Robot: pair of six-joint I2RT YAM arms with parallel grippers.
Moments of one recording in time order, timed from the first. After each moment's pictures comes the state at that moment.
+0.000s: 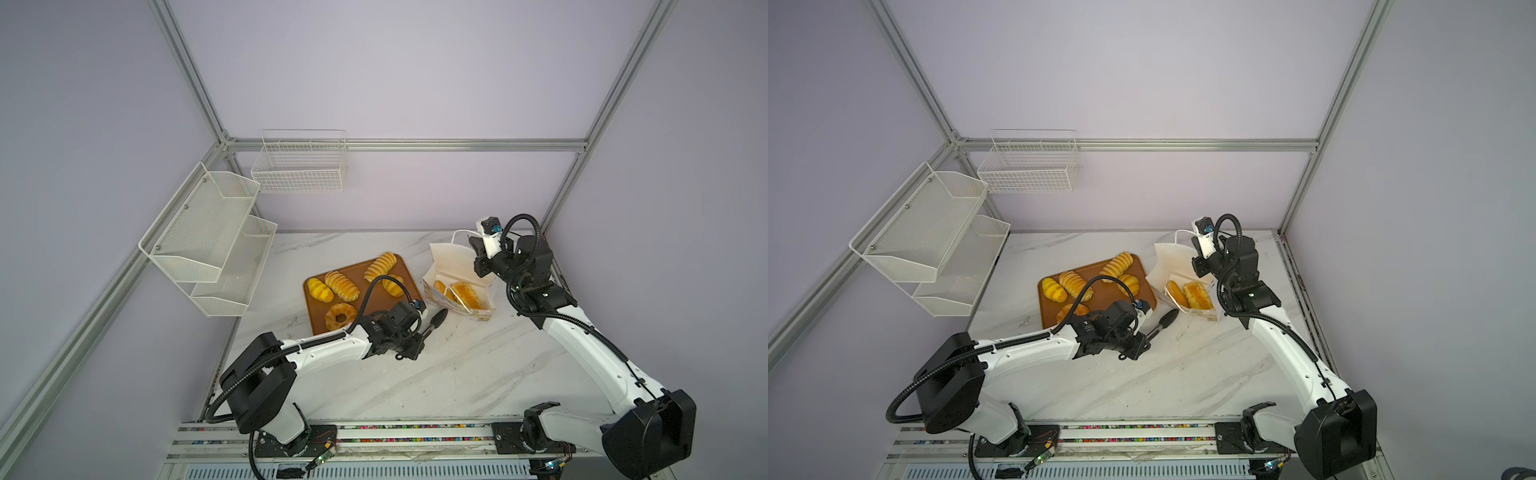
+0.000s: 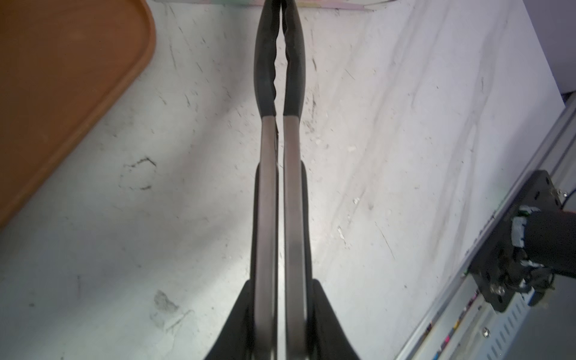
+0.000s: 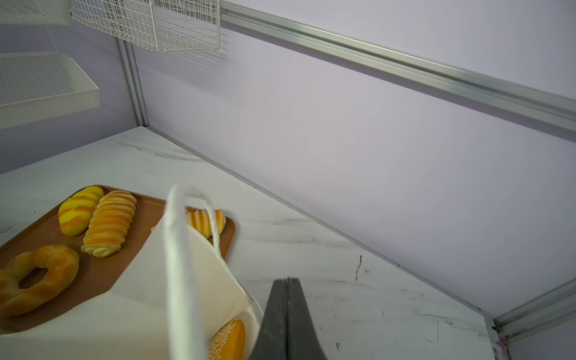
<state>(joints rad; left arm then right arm) -0.86 1.58 0.98 -0.32 0.09 -0.41 0.32 1.25 1.09 -0.01 -0.16 -0.24</state>
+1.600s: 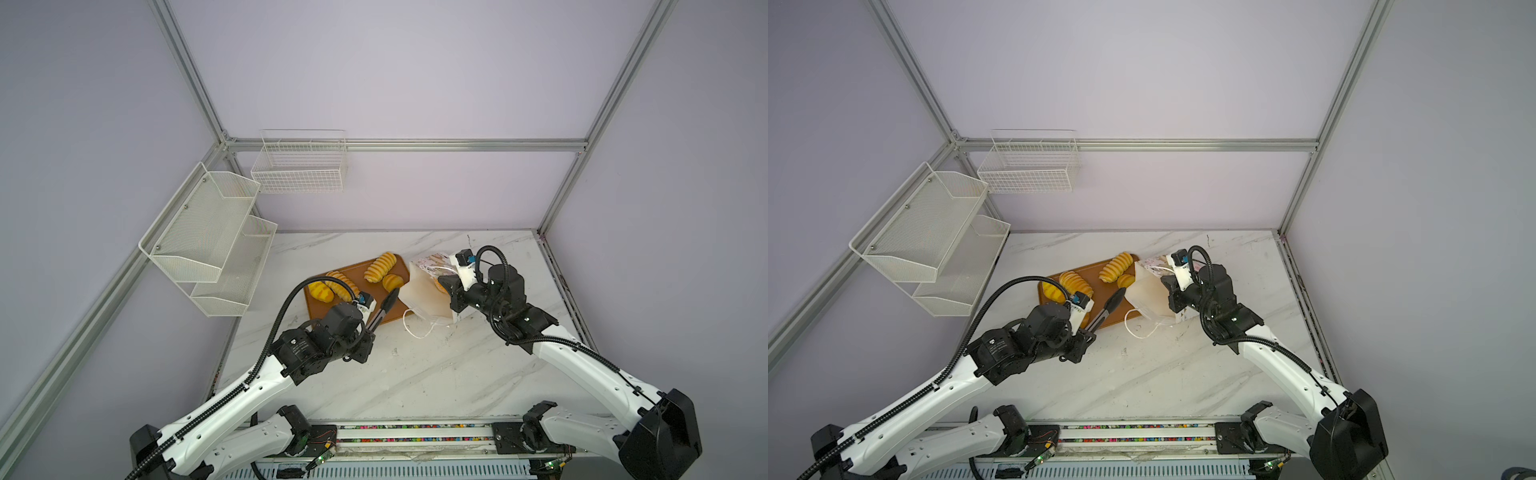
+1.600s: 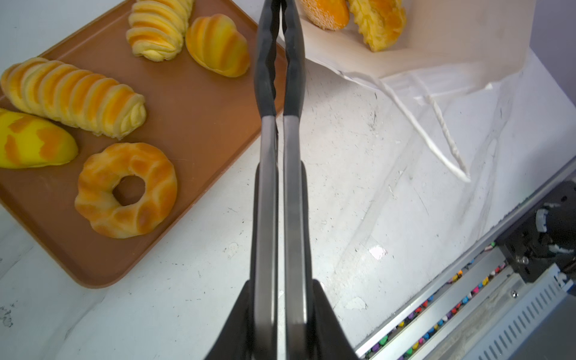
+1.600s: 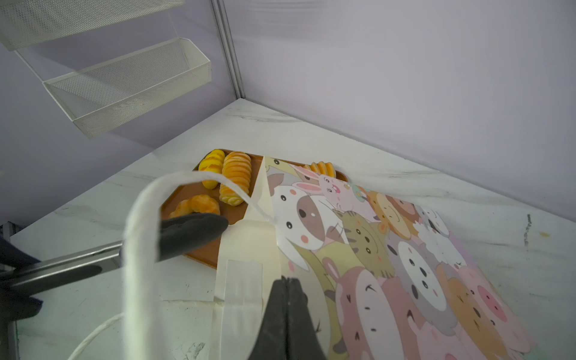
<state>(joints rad) -0.83 0.98 0.94 -0.83 -0.09 -0.29 0.54 1.15 0.86 -0.03 -0.23 0.06</state>
